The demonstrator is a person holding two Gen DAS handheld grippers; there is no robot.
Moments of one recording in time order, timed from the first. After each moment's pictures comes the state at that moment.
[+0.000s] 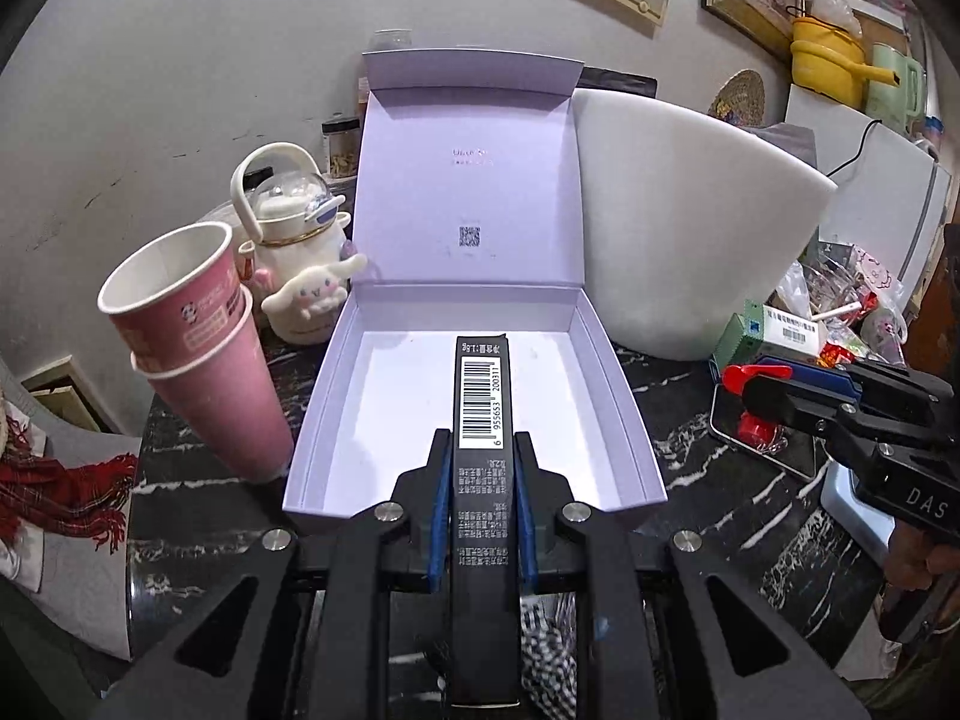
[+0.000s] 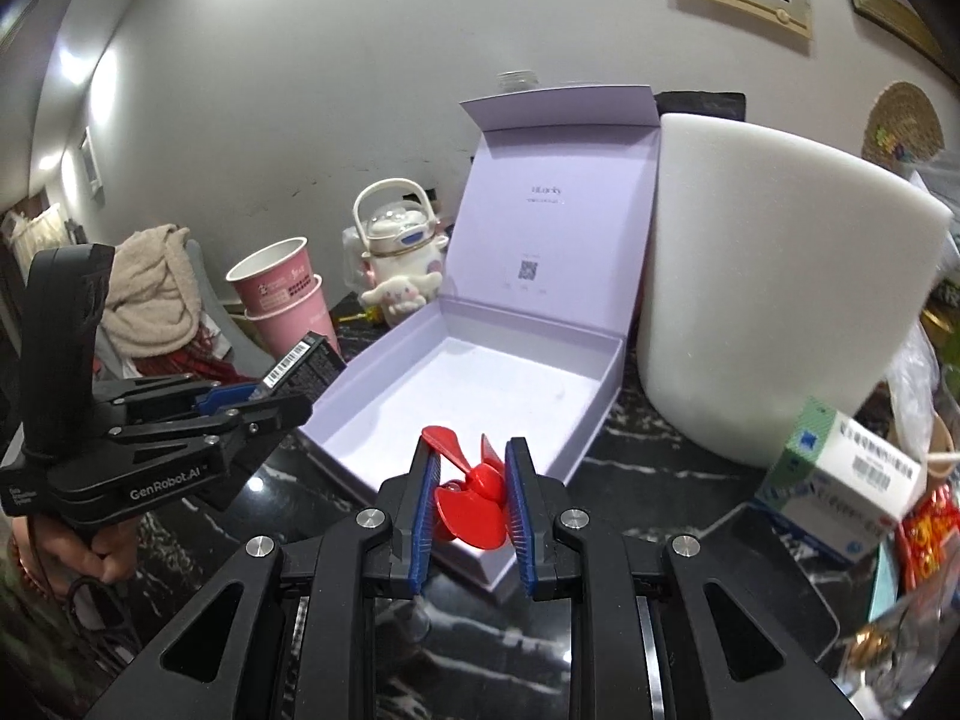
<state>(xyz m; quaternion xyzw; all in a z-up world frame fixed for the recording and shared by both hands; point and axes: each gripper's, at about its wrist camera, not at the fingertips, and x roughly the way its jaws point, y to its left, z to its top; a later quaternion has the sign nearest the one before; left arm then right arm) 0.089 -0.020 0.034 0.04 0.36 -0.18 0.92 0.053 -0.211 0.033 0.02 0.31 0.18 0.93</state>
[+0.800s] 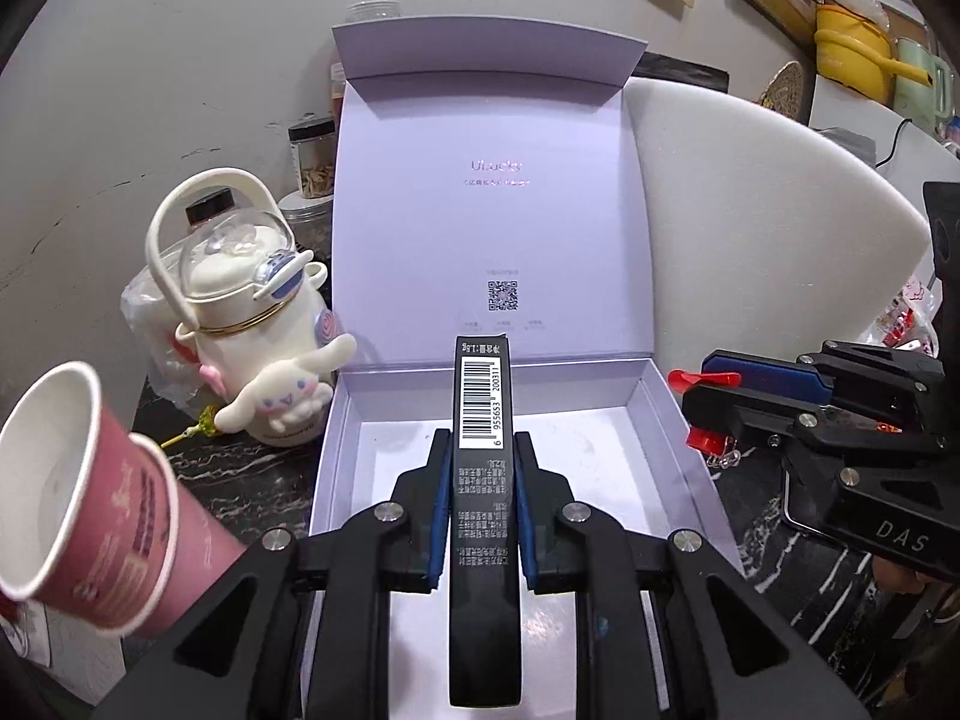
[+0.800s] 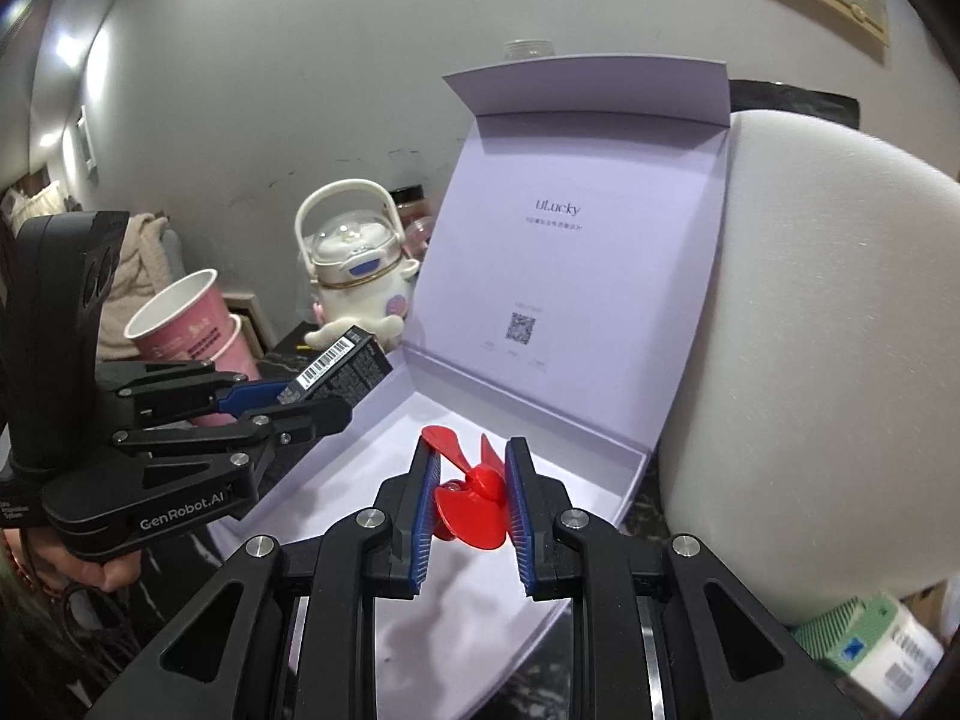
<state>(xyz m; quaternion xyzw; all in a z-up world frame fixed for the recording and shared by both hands) 0.214 -0.036 0.019 0.06 0.36 -0.19 0.91 0.184 -0.195 0.020 0.00 0.32 0.20 0.93</state>
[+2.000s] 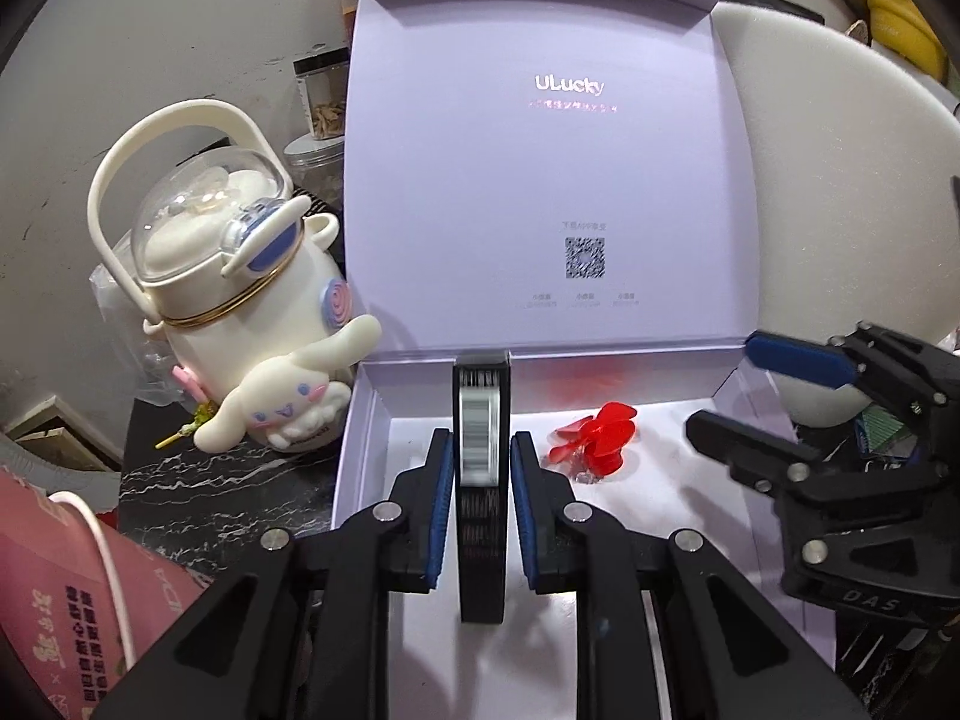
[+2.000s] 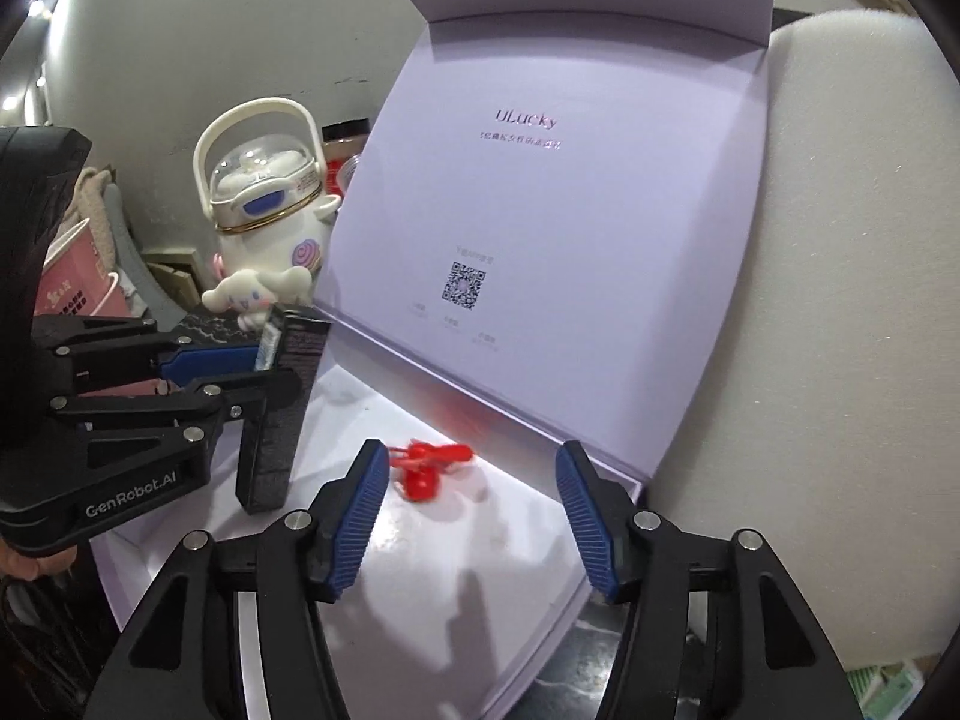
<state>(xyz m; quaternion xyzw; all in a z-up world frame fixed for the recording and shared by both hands) 0.263 -0.049 -0.009 0.09 0.43 -0.14 0.89 0.247 -0.190 -0.021 -0.04 0.36 0.16 0.92</state>
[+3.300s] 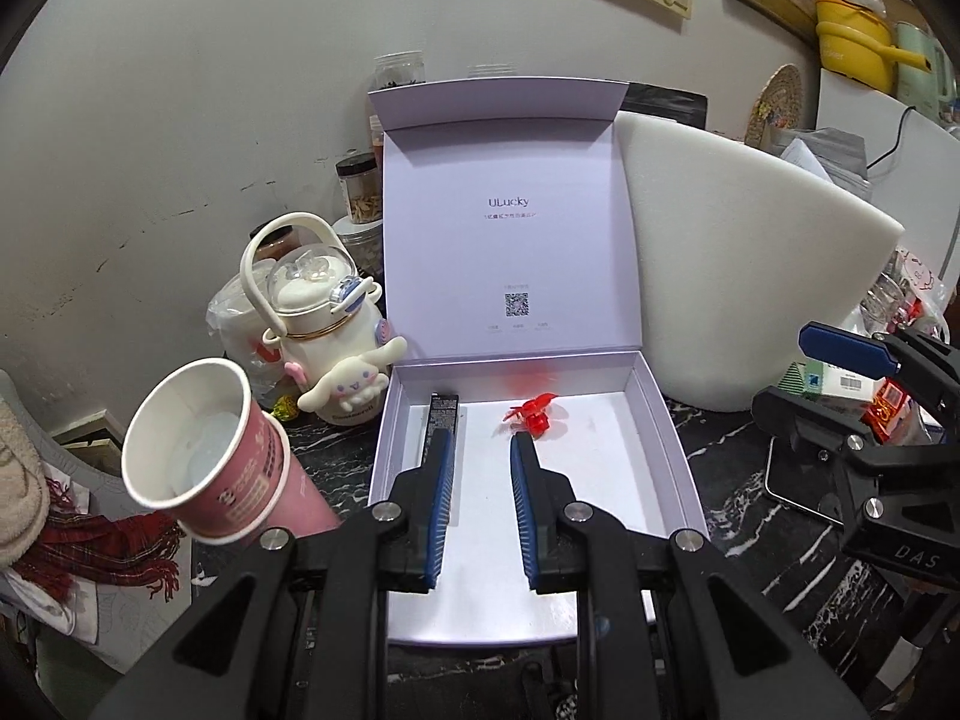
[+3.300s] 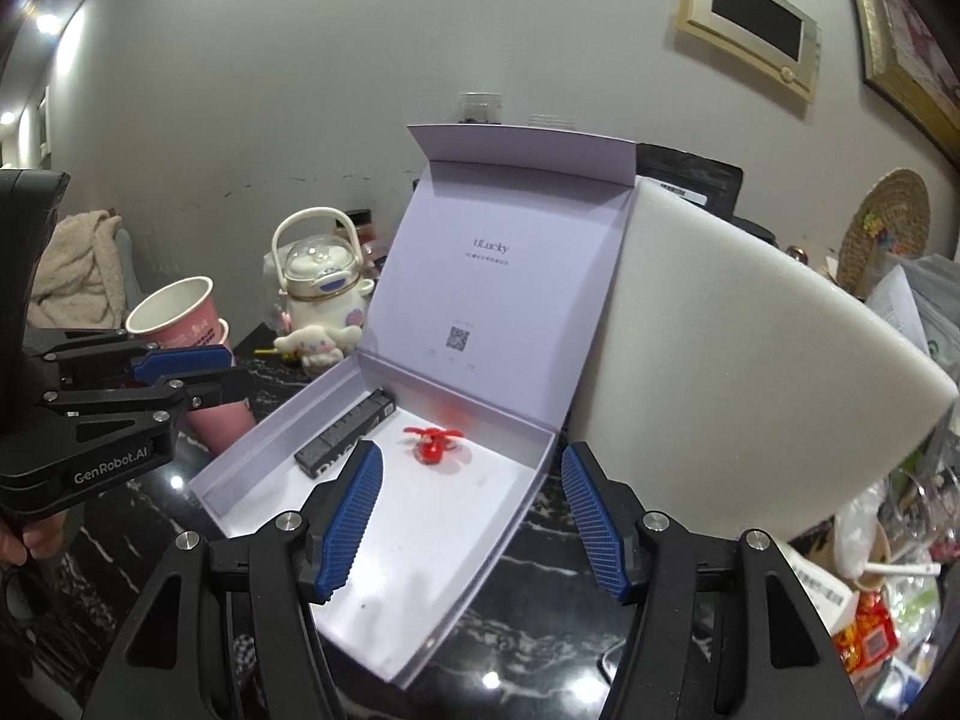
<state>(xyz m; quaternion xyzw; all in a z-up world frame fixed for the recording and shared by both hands) 0.152 -0.029 0.078 0.09 0.36 -0.14 0.92 0.123 -0.224 0.058 -0.03 0.30 0.11 0.95</state>
